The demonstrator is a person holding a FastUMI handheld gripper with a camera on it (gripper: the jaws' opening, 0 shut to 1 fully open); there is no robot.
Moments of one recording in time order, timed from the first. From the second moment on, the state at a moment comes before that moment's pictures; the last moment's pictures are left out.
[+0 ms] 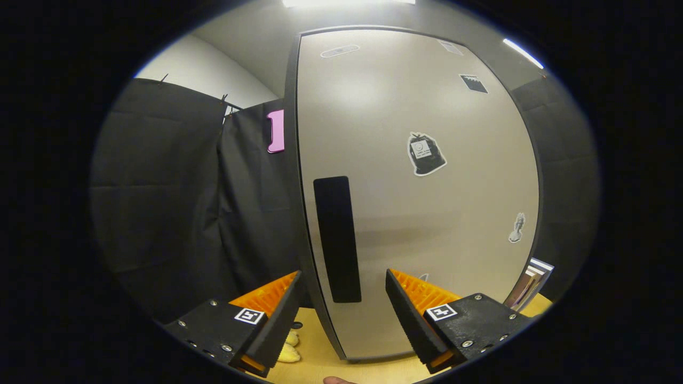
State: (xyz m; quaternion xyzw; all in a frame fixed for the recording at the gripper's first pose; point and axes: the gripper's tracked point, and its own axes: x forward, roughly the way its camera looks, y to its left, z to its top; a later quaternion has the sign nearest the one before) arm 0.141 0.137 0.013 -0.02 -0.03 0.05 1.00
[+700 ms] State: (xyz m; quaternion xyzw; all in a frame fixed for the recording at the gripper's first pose) arm 0.156 0.131 0.013 -0.09 0.00 0.02 1.00
